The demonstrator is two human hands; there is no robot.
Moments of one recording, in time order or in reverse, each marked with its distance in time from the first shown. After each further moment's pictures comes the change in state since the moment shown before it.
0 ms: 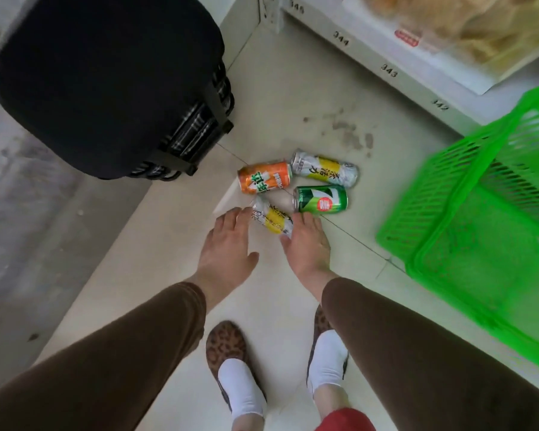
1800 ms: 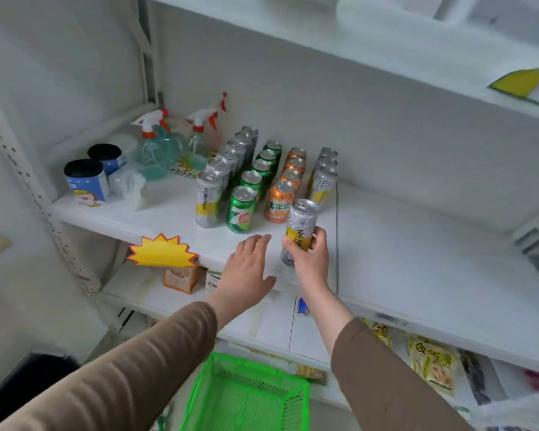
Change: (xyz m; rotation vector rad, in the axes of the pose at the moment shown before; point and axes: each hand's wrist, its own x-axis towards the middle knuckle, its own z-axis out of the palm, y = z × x) left_hand -0.294 0.650 -0.540 -0.030 0.525 0.770; right_hand -0.320 0.085 -0.892 1.038 0.962 0.063
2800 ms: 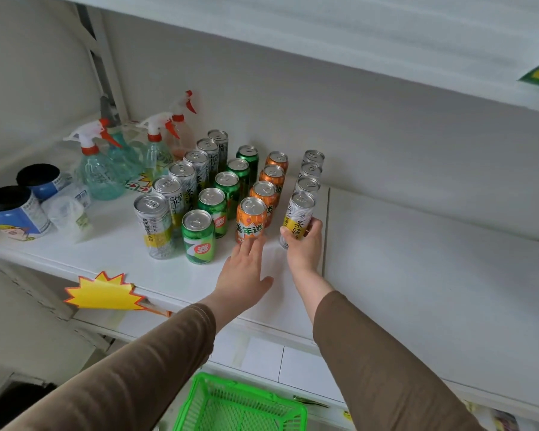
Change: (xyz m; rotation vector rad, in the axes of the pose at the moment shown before) left_hand 0.123 0.024 0.055 0.055 -0.066 -0.079; right_hand 0.166 0.041 0.008 -0.103 0.096 0.034
